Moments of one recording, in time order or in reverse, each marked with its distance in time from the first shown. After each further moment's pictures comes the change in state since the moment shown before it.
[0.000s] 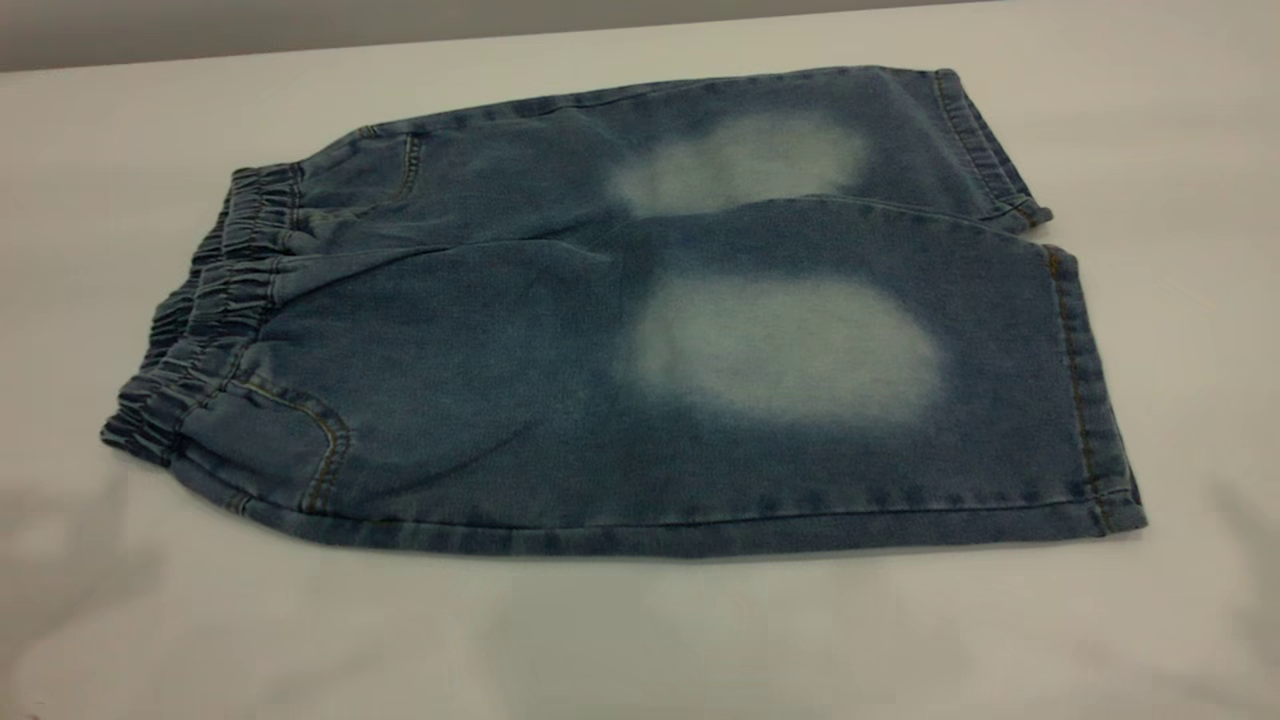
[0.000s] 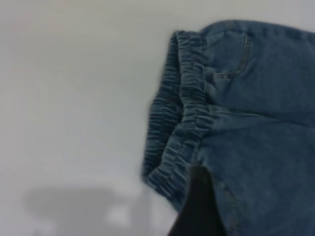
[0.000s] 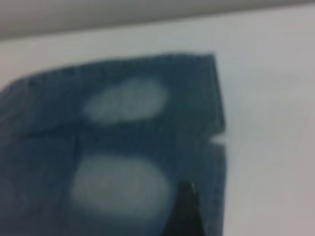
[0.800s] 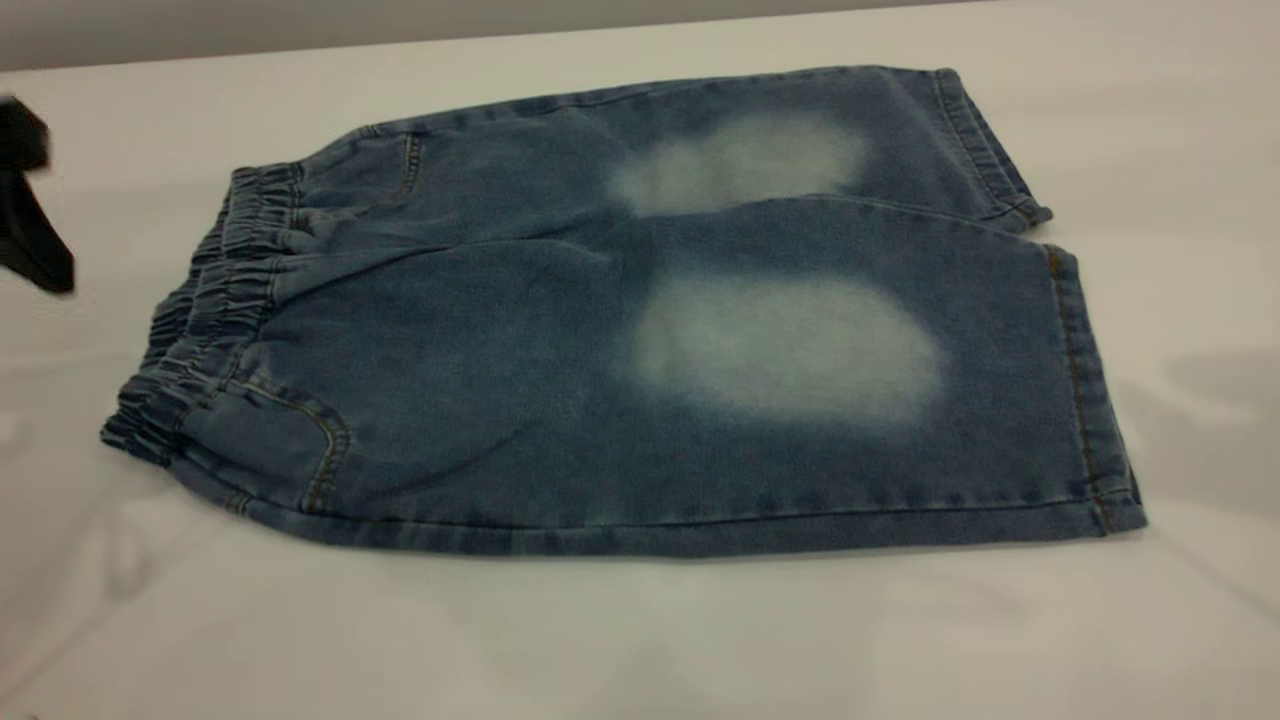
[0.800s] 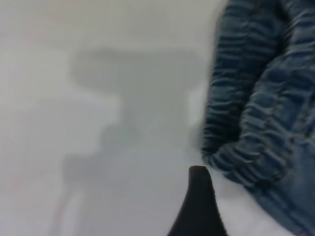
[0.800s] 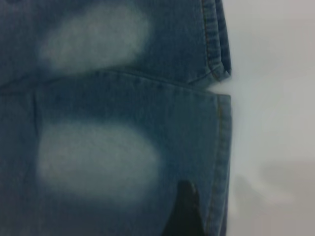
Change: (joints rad) left arm 0.000 0.650 0.000 0.010 -0.259 0.069; right arm 0.000 0.395 0.000 0.053 -0.152 -0.032
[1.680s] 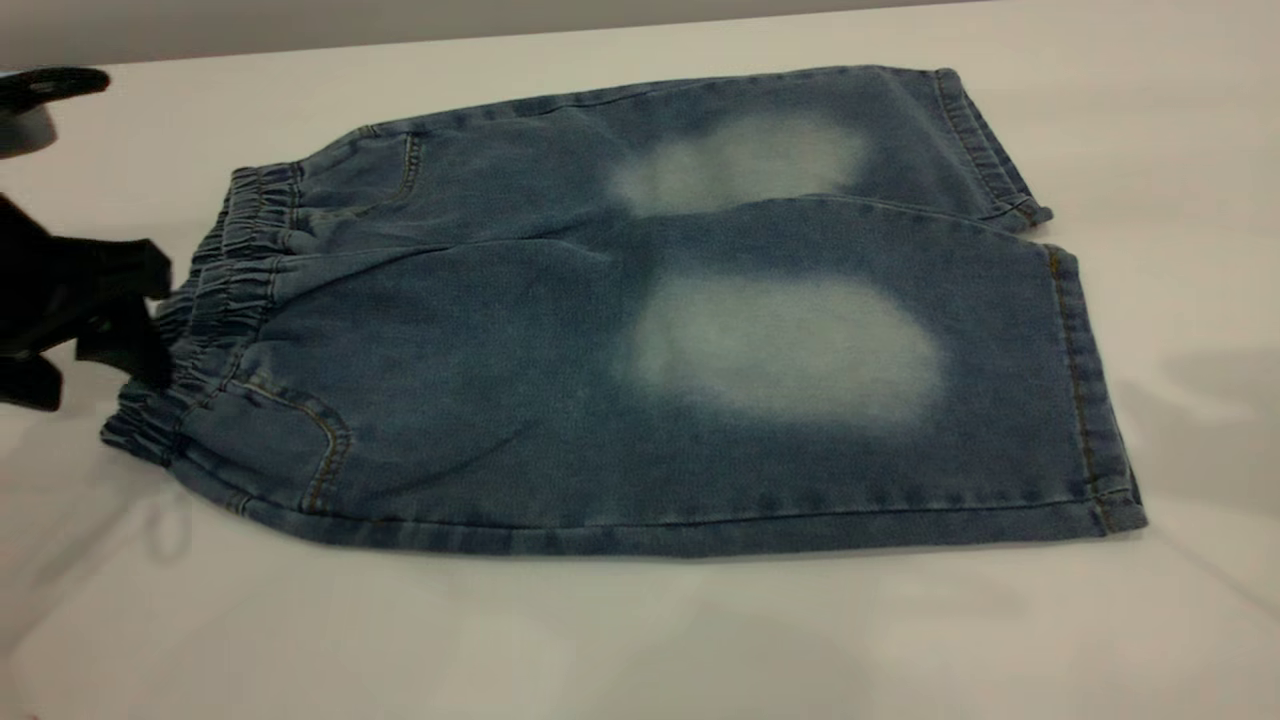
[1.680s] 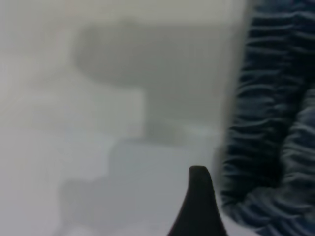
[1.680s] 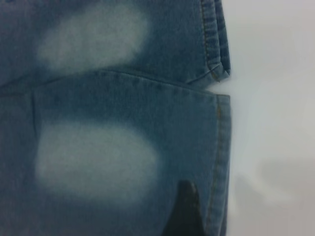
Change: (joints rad) left arm -0.048 0.251 0.000 -0.003 -0.229 0.012; right arm 0.000 0.004 0.000 0.000 -0.006 0.000
